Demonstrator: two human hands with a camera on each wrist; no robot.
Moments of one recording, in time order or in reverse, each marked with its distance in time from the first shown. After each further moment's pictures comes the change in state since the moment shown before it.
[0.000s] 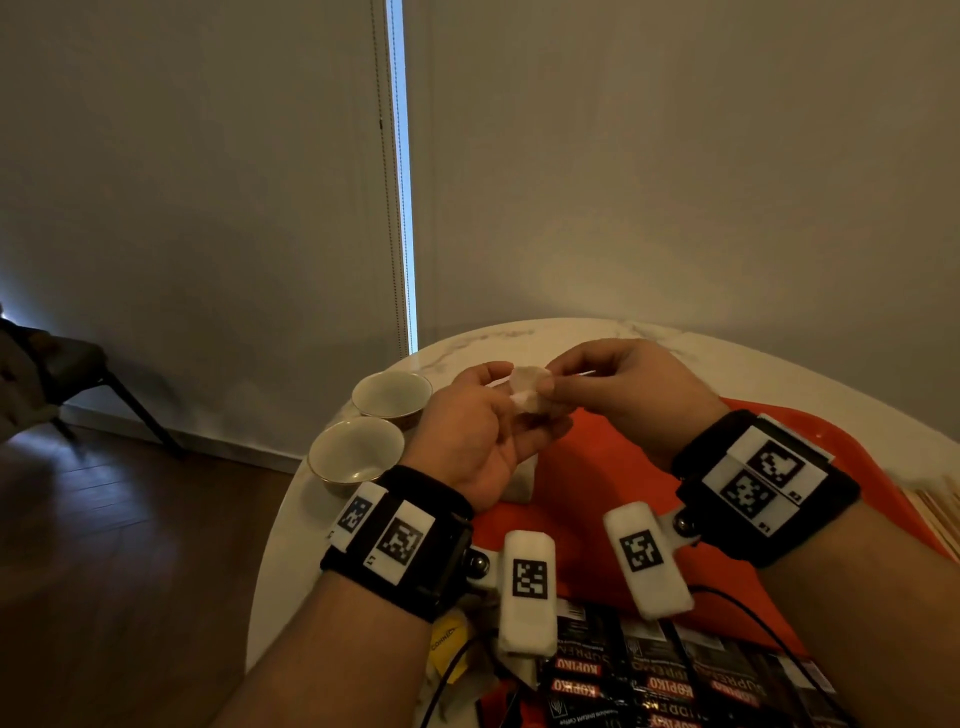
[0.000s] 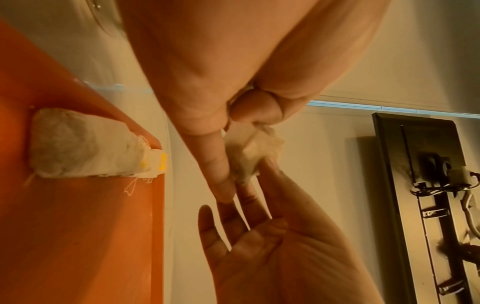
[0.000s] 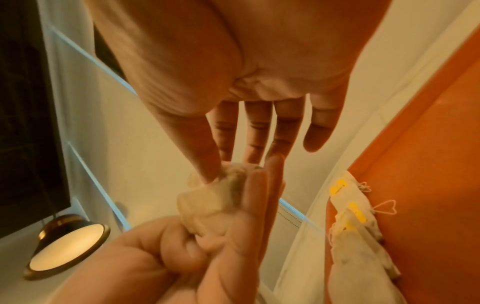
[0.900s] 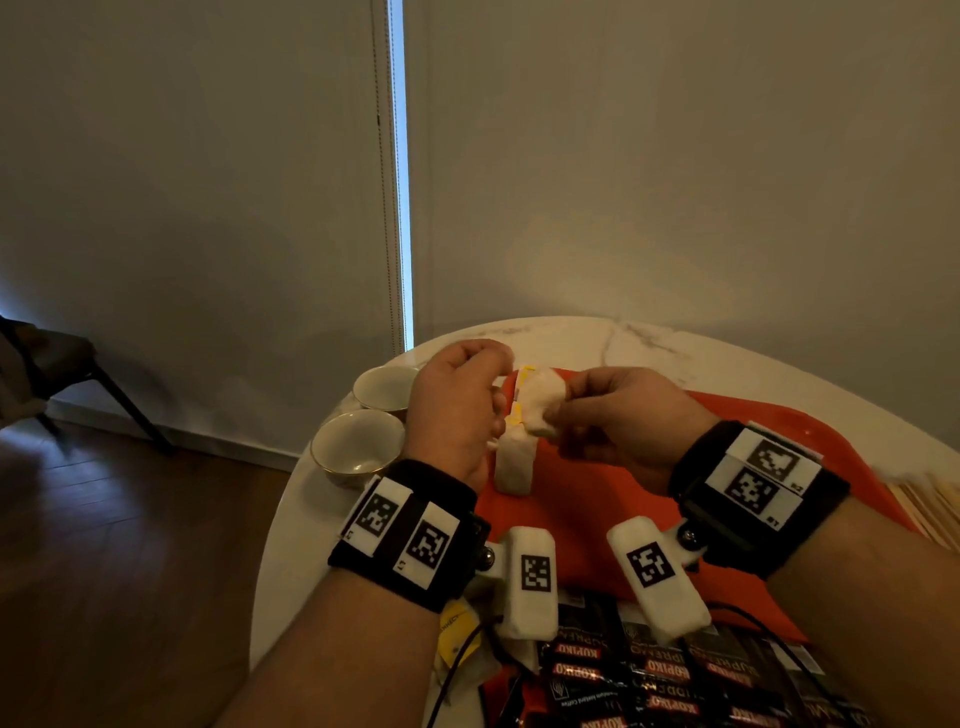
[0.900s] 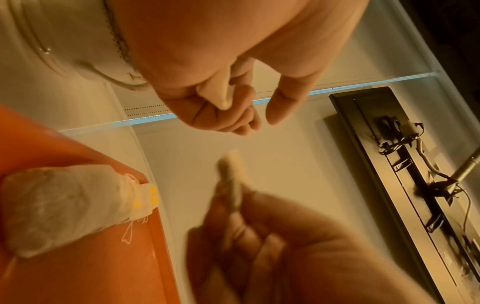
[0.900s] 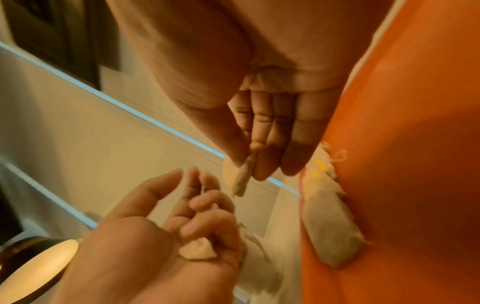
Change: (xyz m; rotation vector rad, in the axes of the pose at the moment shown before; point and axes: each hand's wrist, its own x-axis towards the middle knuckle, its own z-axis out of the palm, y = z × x) left_hand -0.007 0.008 0.006 0.323 0.286 0.286; right_hand -0.017 -0.002 0.011 0.279 -0.007 0.385
